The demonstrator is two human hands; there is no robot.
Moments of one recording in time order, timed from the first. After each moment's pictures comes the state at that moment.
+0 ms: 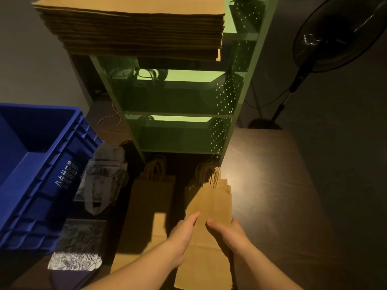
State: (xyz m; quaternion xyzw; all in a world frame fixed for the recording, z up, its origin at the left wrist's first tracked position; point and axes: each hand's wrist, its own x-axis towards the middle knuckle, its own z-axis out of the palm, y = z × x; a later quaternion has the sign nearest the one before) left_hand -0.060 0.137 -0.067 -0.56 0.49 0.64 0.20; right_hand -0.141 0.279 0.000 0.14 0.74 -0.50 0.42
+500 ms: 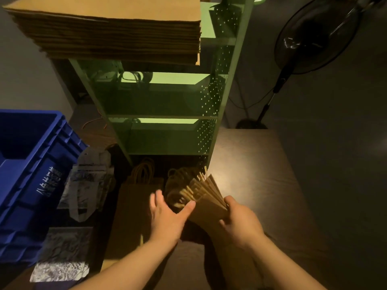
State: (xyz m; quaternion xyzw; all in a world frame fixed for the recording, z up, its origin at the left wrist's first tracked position) left_hand -0.077 0.128 0.052 -0.43 0.76 0.49 0.02; right_hand -0.174 0.308 0.071 -0.18 0.93 -0.19 0.26
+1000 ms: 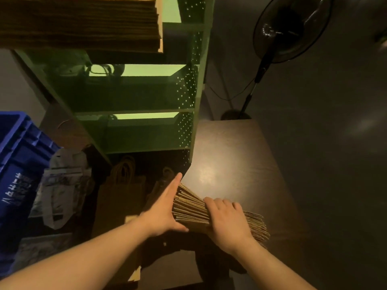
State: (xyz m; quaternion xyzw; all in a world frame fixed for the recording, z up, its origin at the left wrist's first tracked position) left_hand -0.110 0.107 0.027 -0.07 0.86 0.47 0.17; right_hand -0.160 0.331 0.040 -0.32 0.93 -0.06 0.15
